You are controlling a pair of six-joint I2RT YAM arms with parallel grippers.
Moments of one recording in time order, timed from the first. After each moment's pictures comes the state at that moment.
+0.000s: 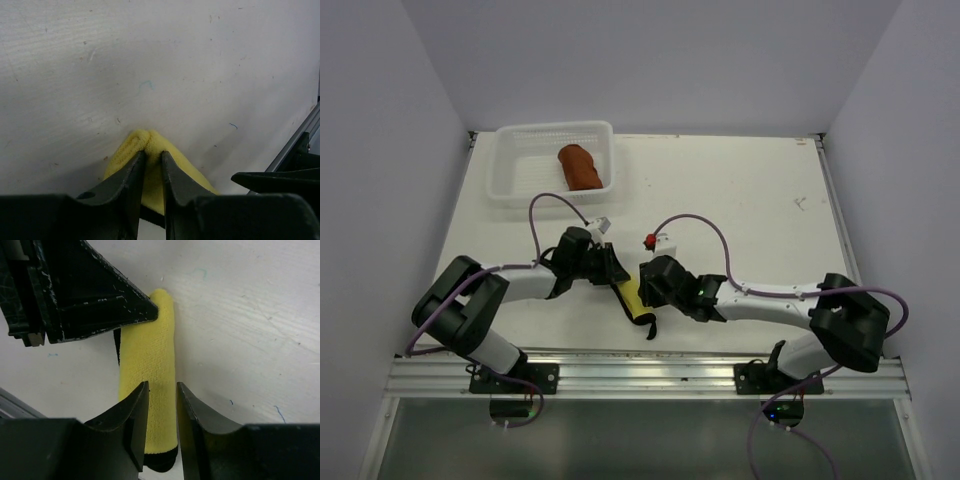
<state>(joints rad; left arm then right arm) -0.53 1.55 0.53 0.29 0.36 -0.64 1.08 1.44 0.77 -0.09 0.35 0.69</state>
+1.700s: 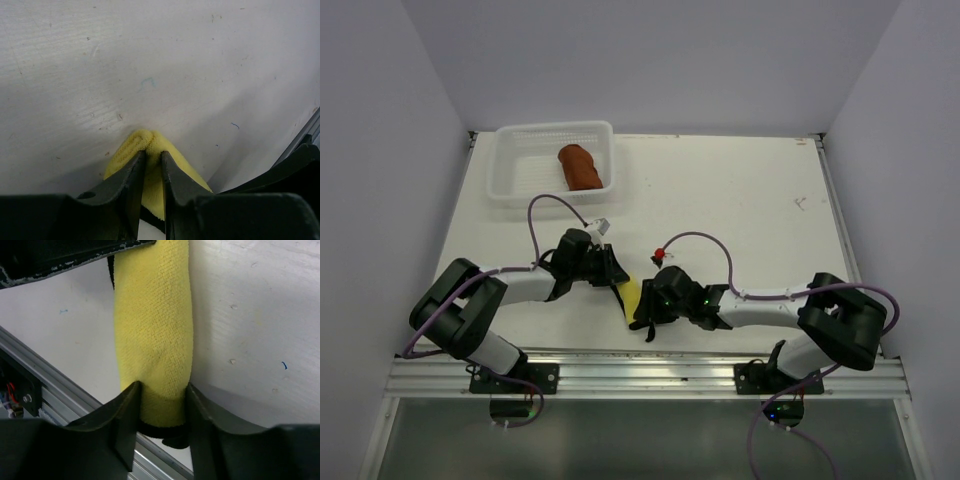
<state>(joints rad) -0.54 1.53 0.51 0.30 0.33 -0.64 1.06 1.47 0.60 0.07 0.05 0.91</state>
